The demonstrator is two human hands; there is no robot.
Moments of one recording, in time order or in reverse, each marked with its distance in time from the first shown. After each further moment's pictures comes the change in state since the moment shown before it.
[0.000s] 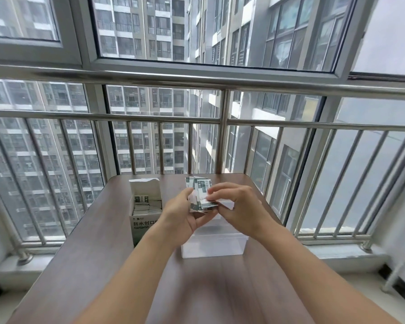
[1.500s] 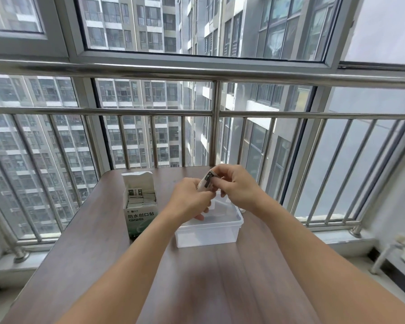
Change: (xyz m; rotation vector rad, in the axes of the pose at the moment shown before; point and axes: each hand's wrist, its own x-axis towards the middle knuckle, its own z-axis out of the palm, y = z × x) left_hand 0.005 -0.005 0.022 1.050 0.085 0.281; right_hand 0.018 -0.012 -0.021 0.362 -0.124 0.436
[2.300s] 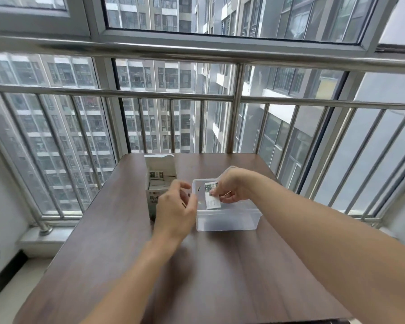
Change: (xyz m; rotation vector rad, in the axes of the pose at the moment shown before) left_hand -0.040 -0.085 -0.025 0.182 0.563 0.238; right_hand 0.062 0.028 0.062 -0.027 -0.356 0.889
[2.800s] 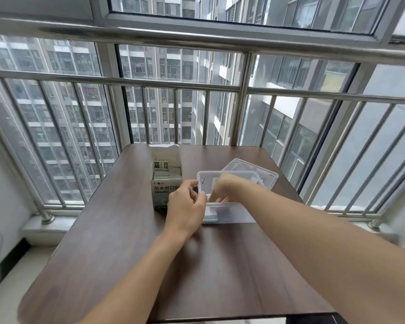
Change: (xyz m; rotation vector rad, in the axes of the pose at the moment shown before) left_hand -0.003 -0.023 0.023 -0.130 -0.110 -0.122; right_hand 0.001 -0.001 0.037 -0.622 0.077 0.032
